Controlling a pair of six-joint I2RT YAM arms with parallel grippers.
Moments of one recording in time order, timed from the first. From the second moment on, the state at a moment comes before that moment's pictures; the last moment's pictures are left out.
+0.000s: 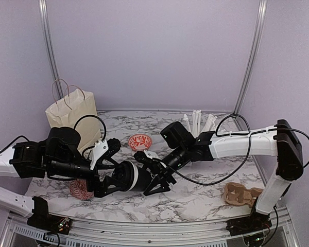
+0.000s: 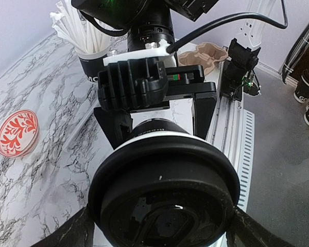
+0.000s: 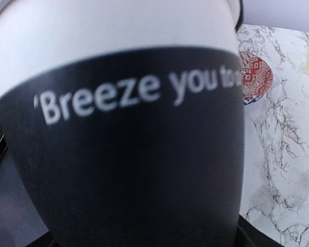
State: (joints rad) left arm -1.20 0.97 0.85 -0.44 0.09 -0.09; right arm 0.98 1.72 1.16 -0.27 -0.94 -0.40
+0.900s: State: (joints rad) left arm -1.19 1.19 1.01 -0.76 0.06 -0.09; right arm 0.88 1.64 1.11 -0.46 -0.76 -0.34
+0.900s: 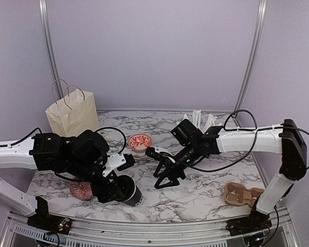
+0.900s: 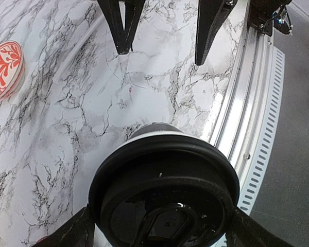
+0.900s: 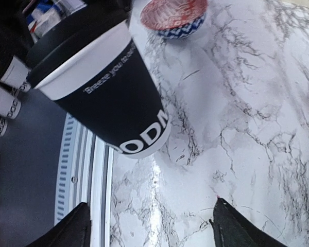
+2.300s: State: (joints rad) left arm -1.20 1.55 1.20 -0.83 0.09 0.03; right arm 0.87 2.06 1.25 -0.49 -1.37 -0.07
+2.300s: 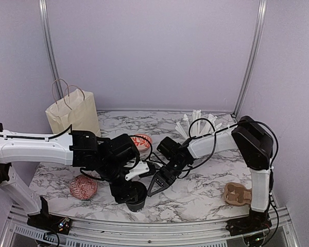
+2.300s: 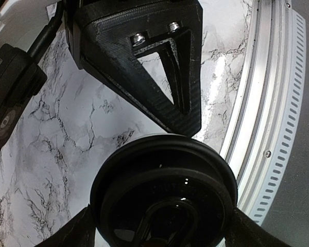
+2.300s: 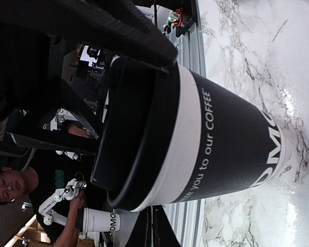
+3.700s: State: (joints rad) left arm -1.18 1.65 1.29 -0.94 0.09 0.05; right arm 0.88 2.21 1.31 -0.28 -1.53 0.31
